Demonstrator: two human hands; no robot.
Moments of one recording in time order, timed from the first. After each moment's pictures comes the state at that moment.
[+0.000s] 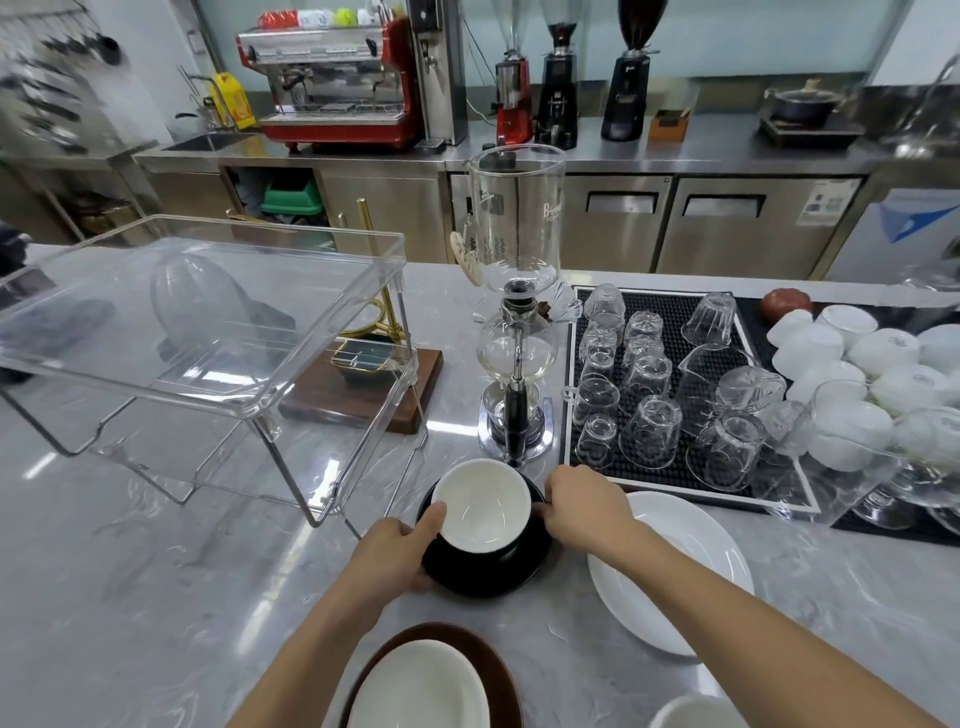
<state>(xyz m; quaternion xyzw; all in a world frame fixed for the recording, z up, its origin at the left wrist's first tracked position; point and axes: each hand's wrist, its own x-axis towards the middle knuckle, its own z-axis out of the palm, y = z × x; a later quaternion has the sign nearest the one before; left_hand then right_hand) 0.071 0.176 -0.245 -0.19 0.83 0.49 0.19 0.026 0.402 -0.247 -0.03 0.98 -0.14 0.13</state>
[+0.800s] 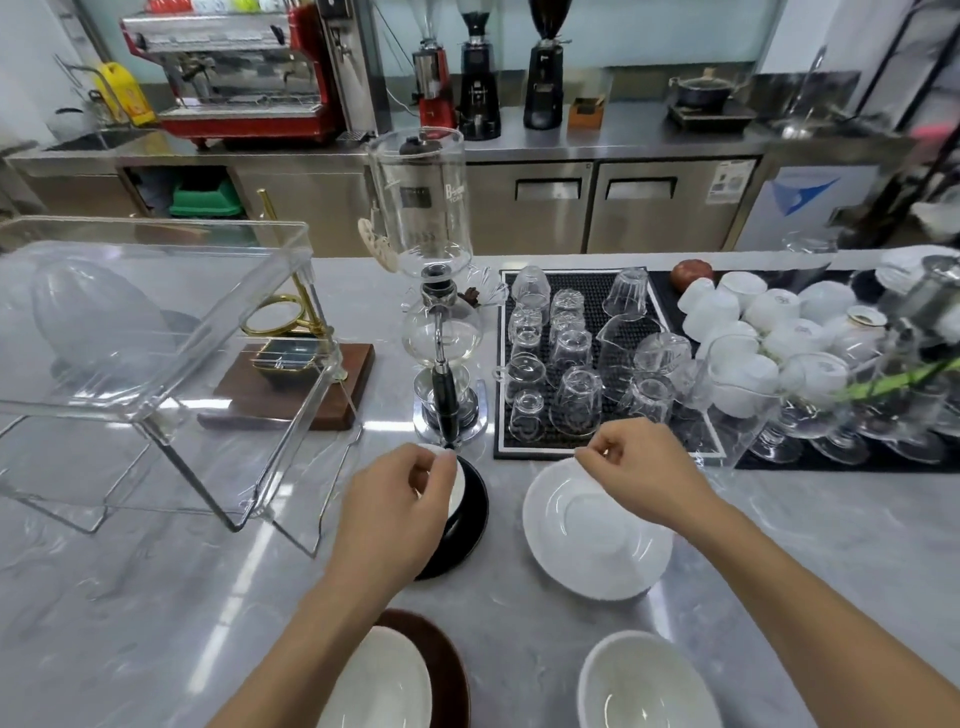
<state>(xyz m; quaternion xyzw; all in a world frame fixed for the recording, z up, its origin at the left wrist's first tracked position) 0.090 0.253 -0.180 0.00 0.91 0.40 -0.04 0.080 0.502 -0.198 0.07 0.95 -0.29 -0.01</state>
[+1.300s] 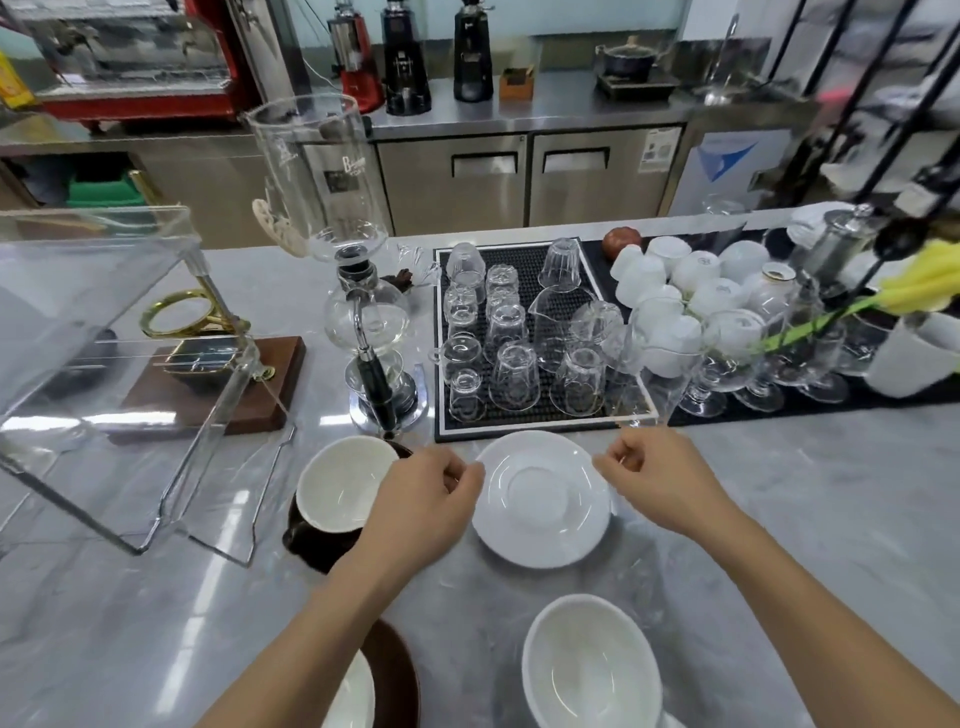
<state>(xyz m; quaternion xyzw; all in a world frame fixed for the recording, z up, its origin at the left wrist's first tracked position) 0.085 0.318 -0.202 0.11 0.93 0.34 0.09 0.132 0.561 -0.220 0.17 0.93 -0.32 -0.01</state>
